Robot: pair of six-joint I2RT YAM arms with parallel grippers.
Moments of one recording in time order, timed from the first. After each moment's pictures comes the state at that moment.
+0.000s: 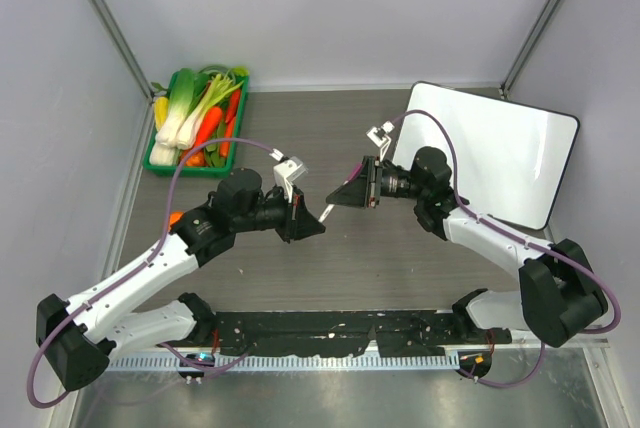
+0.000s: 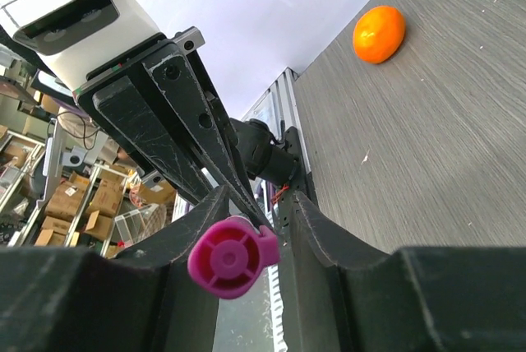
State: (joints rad) left arm -0.77 0.99 0.84 -0.26 0.44 -0.37; right arm 0.51 1.29 0.69 0.63 -0.95 0.90
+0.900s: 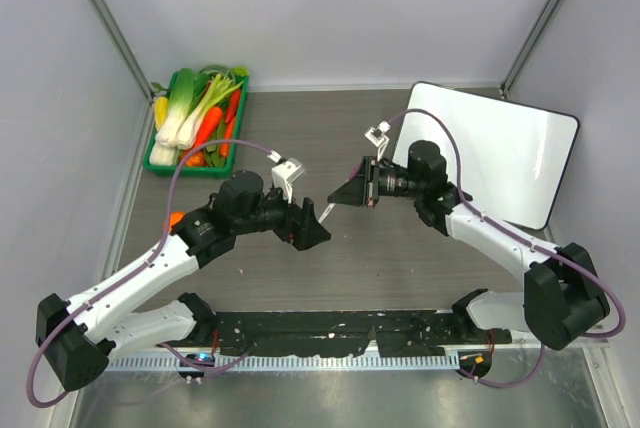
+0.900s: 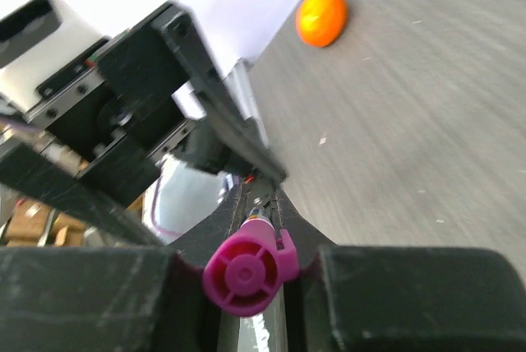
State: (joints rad) left arm -0.78 0.98 0.82 -0.28 0.36 -0.36; right arm 0.51 1.27 0.75 0.38 -0.90 0.77
